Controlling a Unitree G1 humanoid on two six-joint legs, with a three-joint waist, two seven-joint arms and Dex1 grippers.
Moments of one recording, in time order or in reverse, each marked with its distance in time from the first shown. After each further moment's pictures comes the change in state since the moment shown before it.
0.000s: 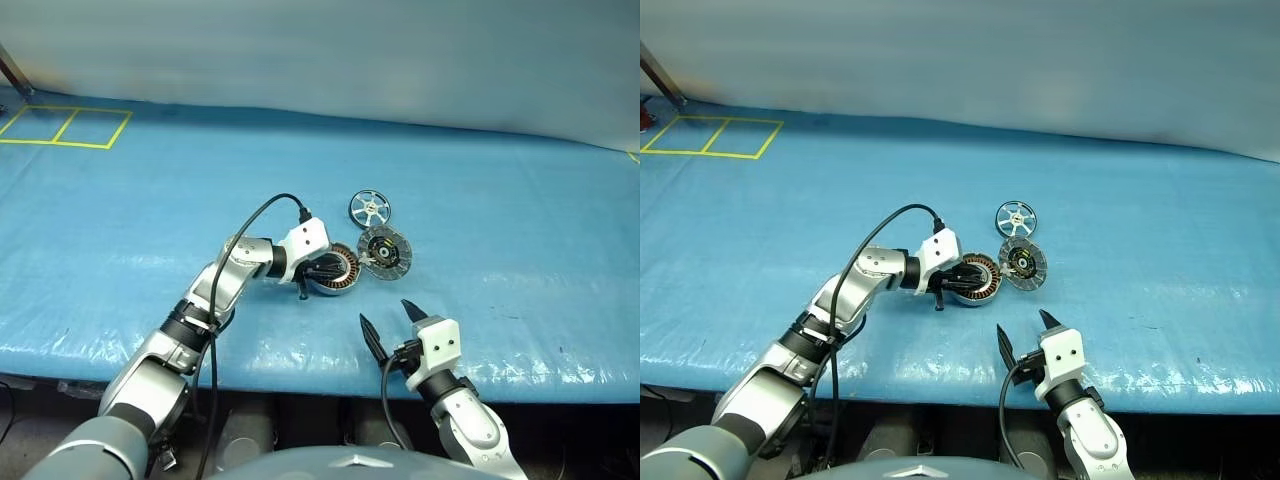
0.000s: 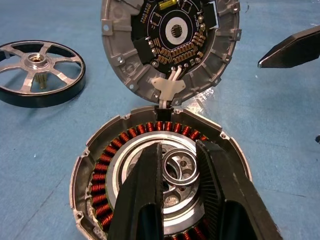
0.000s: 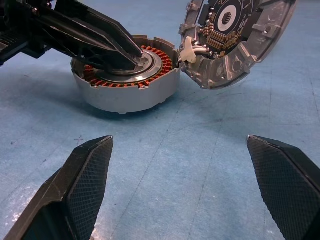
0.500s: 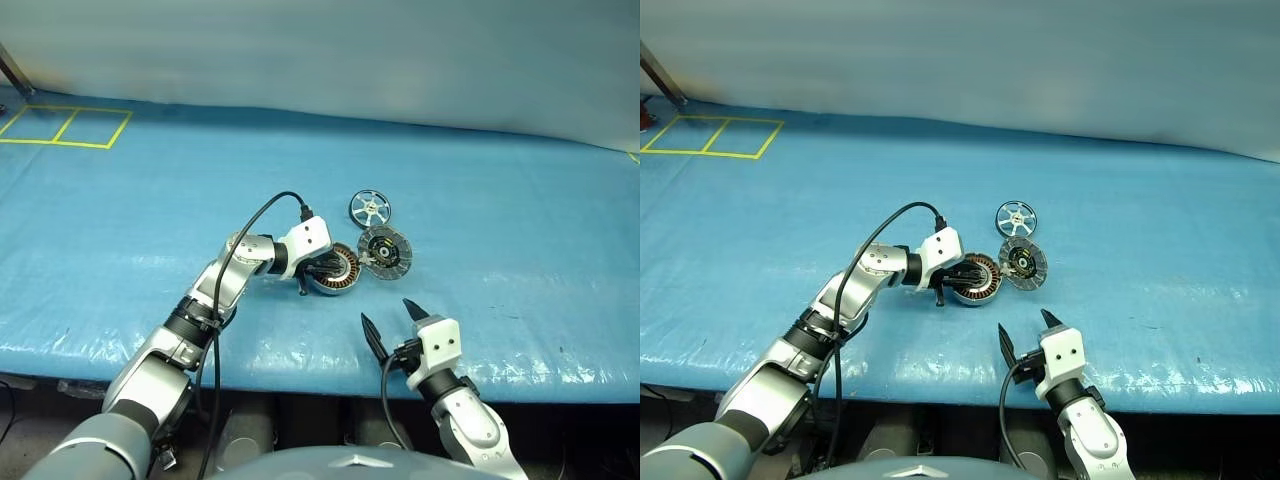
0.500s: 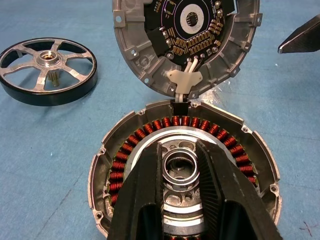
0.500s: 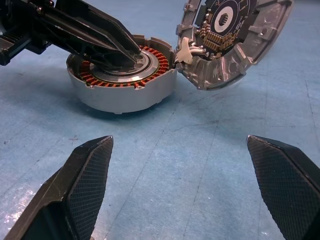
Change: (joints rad) left arm -0.011 -0.007 0.009 0.018 0.040 -0.024 0.021; right arm -0.011 -0.004 -0.001 0.002 -0.010 0.000 -0.011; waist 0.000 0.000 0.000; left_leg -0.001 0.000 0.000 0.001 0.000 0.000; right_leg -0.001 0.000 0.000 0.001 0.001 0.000
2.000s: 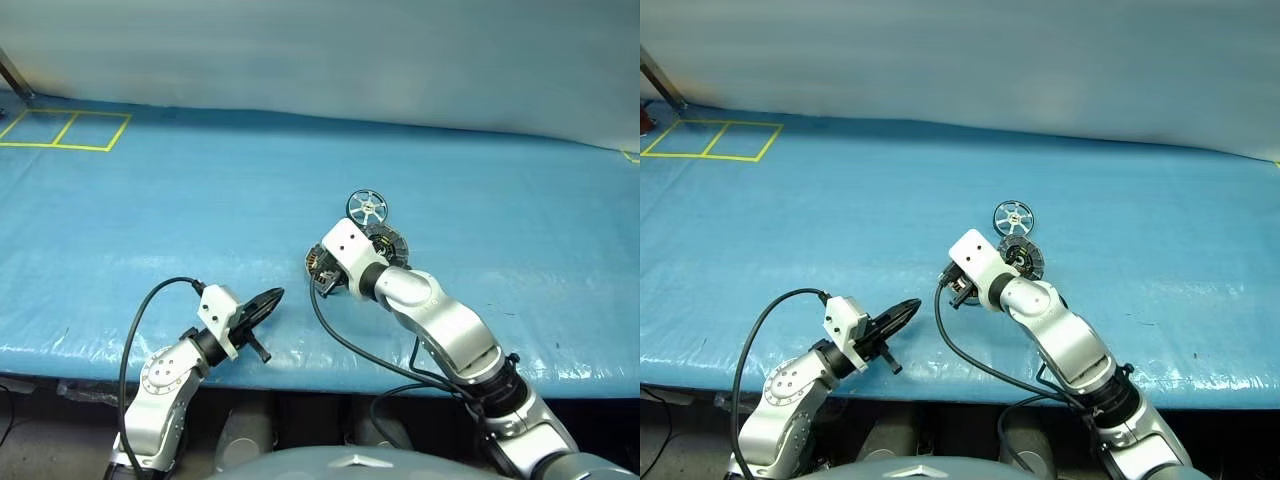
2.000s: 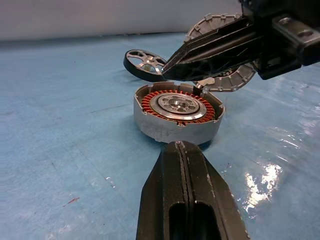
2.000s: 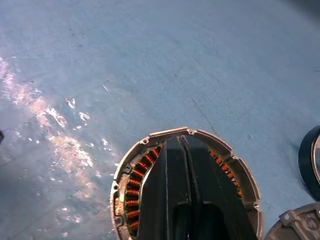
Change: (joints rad) left arm 0.862 -0.030 0.340 -0.534 -0.233 -0.273 0.270; right arm -0.894 -0.165 0.298 -0.008 0.028 0.918 0.023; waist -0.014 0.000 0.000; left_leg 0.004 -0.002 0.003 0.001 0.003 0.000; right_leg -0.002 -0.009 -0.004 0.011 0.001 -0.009
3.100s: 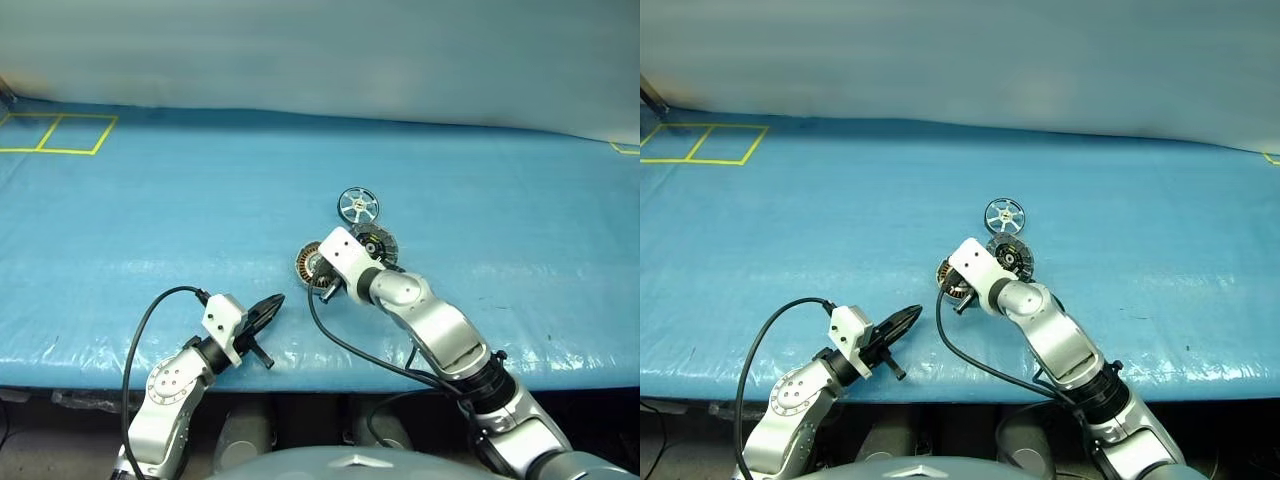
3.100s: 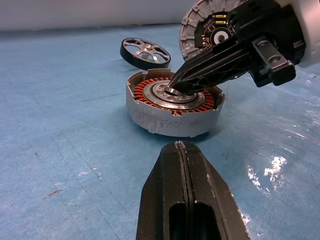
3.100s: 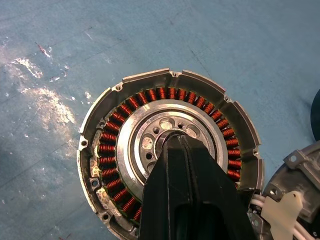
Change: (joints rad) left arm 0.008 0.015 -0.045 0.041 0.029 -0.051 0.038; right arm 0.026 0.038 0.035 0.038 -0.081 0.030 0.057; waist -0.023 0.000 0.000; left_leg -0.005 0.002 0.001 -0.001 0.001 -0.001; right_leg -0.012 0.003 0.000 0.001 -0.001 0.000
